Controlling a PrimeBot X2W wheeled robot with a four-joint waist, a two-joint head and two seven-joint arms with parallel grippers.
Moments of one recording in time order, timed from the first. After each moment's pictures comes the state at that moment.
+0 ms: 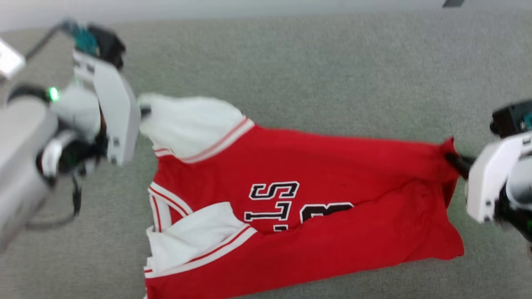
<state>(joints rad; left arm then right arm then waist) -1.20 0.82 -1.11 0.34 -1.20 0.04 0.60 -0.48 -0.40 0.13 0.10 0.53 0.13 0.78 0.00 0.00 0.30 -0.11</state>
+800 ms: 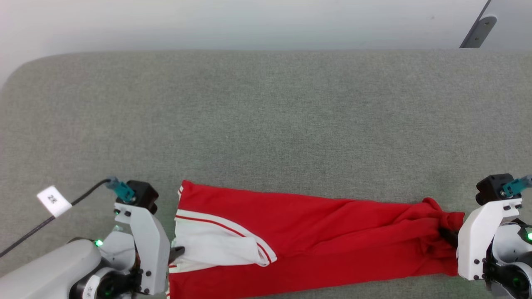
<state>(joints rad) -0.71 0.95 -1.16 -0.06 -1.42 0.29 0.48 -0.21 -0.32 0.04 0.09 0.49 0.13 0.88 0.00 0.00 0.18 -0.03</state>
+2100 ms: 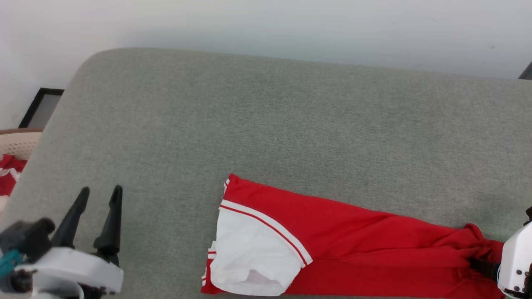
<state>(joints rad) -0.13 0.73 -0.39 -0.01 -0.92 0.19 -0.26 -0.18 -0.27 -0.23 0.22 0.49 0.13 1.06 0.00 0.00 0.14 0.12</state>
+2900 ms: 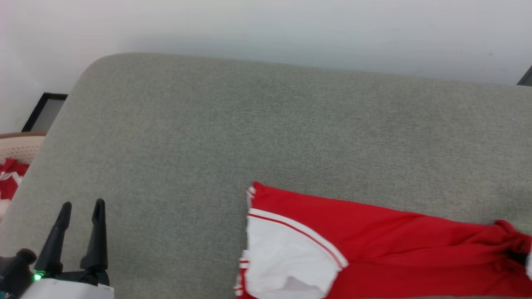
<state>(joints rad) 0.05 0.41 0.01 0.00 -0.62 -0.06 -0.26 -0.28 -0.39 -0.20 0.40 0.55 0.13 0.96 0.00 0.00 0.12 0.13</state>
